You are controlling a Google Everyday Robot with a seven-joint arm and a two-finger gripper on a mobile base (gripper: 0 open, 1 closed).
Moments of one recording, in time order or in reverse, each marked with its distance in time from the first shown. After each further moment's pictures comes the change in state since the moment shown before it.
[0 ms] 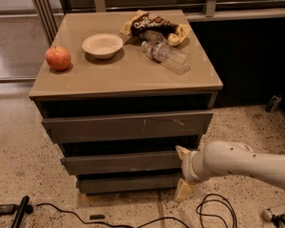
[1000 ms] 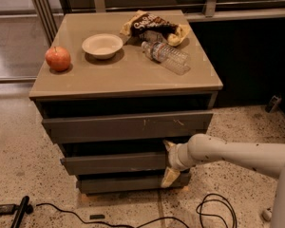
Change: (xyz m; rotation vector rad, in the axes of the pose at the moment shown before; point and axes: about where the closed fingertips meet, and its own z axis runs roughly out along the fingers) arm -0.003 -0.059 0.105 0.000 -0.100 -0.034
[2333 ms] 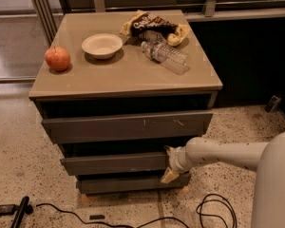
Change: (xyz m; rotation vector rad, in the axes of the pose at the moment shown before) arm 0.030 0.004 0.028 -0.020 0.047 0.039
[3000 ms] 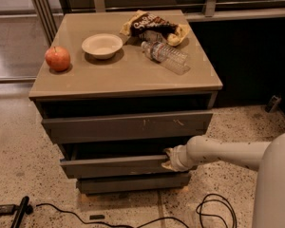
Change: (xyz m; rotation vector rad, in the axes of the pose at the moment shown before) arm 0.000 0.000 0.000 0.000 0.000 0.000
